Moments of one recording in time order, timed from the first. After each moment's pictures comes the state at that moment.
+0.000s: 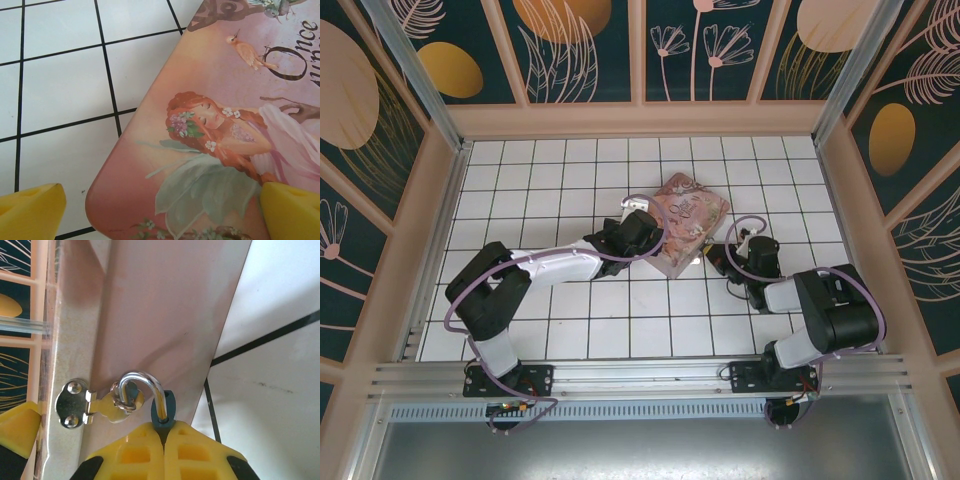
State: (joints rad) left arm -0.86 1.77 1.06 -0.07 -0.45 -0.46; right arm 0.19 1.49 0.24 0.73 -0.46 0.96
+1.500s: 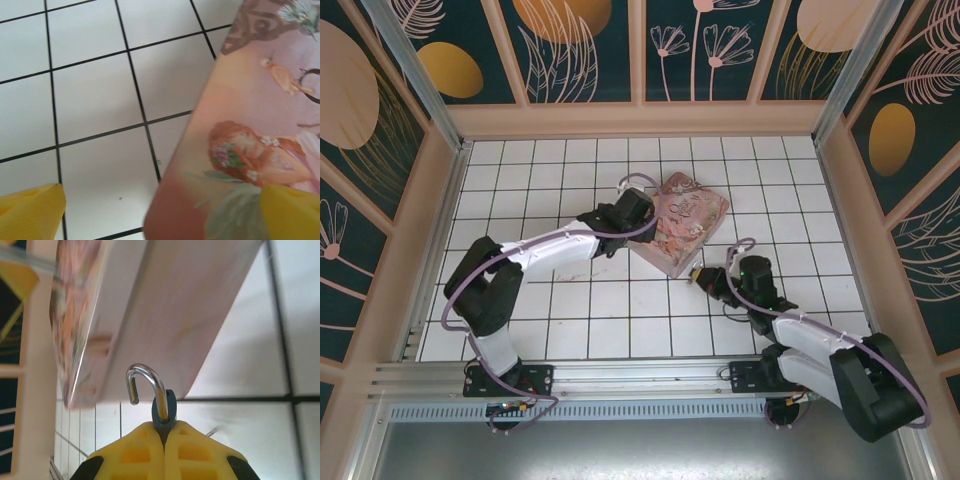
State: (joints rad) left arm -0.77 1.77 1.23 -0.32 -0.38 -0.40; right arm 0.48 1.02 0.13 0.35 -0.37 0.97
